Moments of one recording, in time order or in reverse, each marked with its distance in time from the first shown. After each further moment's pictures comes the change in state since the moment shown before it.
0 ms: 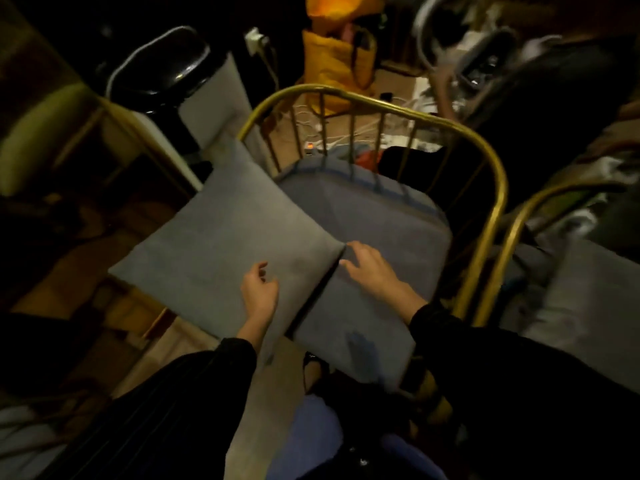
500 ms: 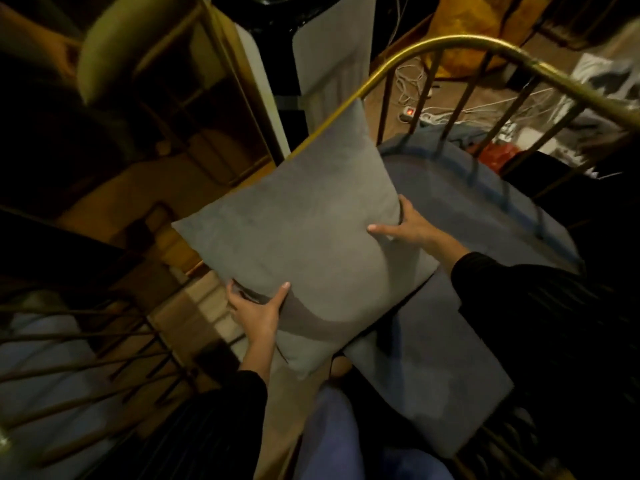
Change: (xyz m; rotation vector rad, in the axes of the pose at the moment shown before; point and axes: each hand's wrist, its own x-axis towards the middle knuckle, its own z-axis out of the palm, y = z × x) left_hand 0.093 -0.132 -0.058 -0.399 0.413 -0.444; right_hand 0.226 -0.080 0.060 0.273 -0.315 0.060
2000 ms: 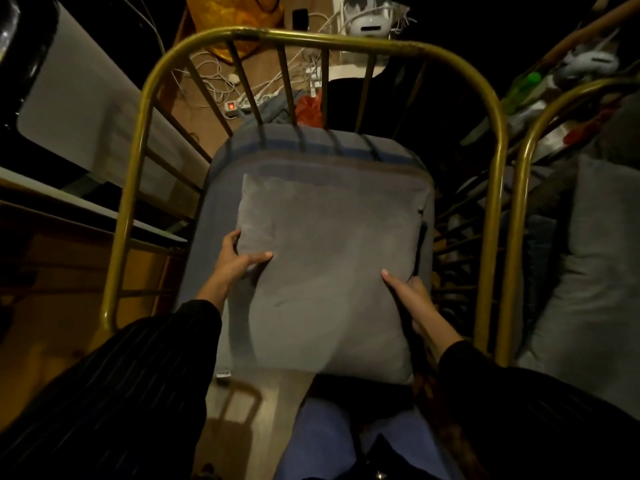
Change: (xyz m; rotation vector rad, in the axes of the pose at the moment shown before) left_hand -0.002 0.109 0.191 0.633 -0.875 0.229; right_hand -0.181 0.196 0.034 1.061 0.741 0.518
